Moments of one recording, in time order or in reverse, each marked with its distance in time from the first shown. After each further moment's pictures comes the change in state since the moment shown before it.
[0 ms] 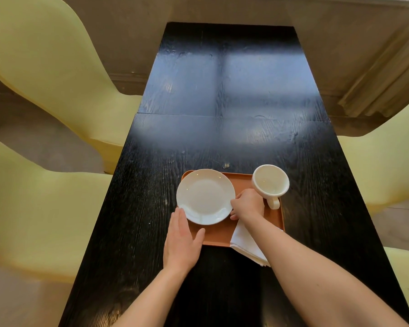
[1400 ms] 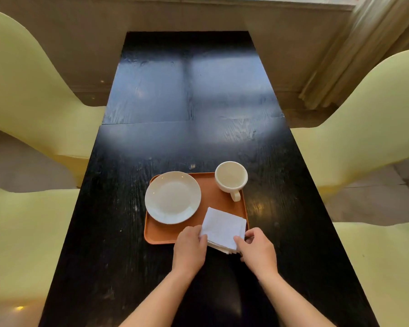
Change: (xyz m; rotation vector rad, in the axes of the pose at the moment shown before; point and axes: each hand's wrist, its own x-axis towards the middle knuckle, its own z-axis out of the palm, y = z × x) left_hand -0.038 0.074 0.034 -0.006 -0.176 0.163; right_hand -0.093 0.139 -0.033 0.153 0.131 0.123
